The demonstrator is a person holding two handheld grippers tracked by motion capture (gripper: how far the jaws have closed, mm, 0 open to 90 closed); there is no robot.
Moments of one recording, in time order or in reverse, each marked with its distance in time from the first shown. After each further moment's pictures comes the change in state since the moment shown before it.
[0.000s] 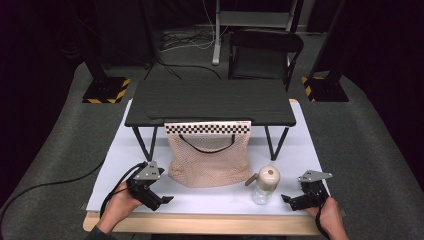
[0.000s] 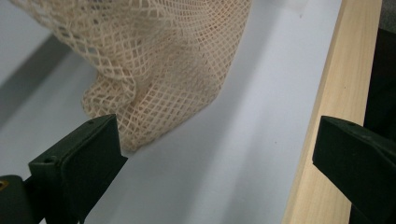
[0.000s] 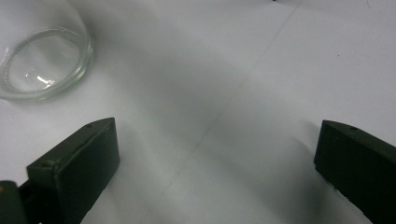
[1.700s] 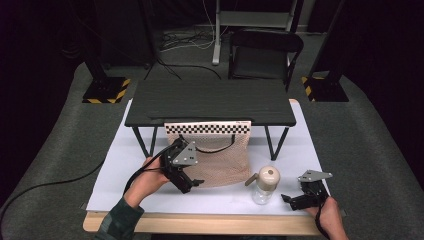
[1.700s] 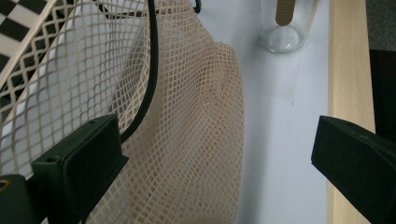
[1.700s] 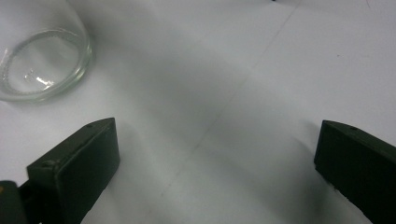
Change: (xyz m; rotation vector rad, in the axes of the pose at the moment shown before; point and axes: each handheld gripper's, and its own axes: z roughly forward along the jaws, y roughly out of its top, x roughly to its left) left arm -0.015 0.120 0.018 -0.007 0.012 0.298; right arm 0.000 0.000 0.000 0.000 0.000 0.003
